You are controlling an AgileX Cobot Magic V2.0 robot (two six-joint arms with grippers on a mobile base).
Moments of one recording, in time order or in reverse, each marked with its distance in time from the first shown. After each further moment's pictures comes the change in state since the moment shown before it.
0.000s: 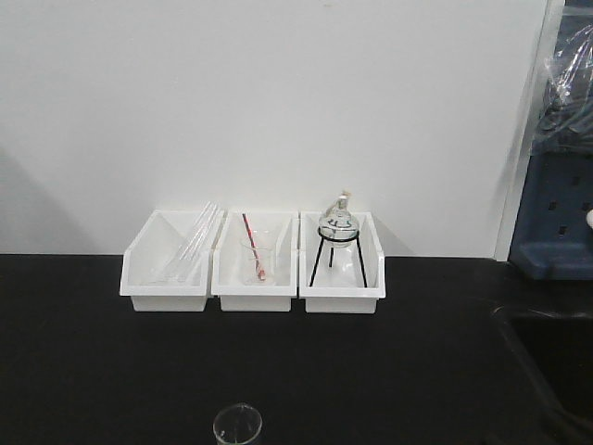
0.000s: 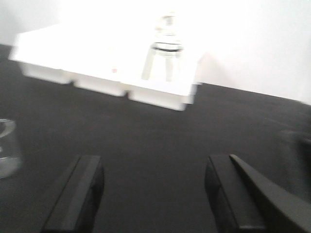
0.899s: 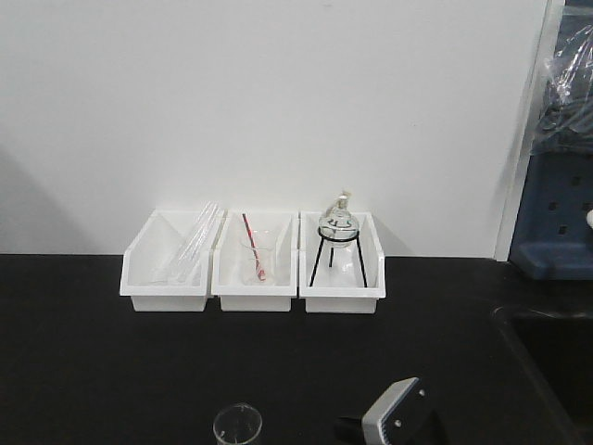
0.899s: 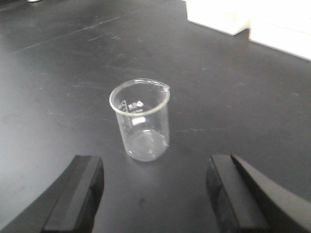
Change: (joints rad) left arm 0.000 0.000 0.000 0.000 0.000 0.000; right arm 0.338 0.705 -0.434 -0.175 -0.115 0.127
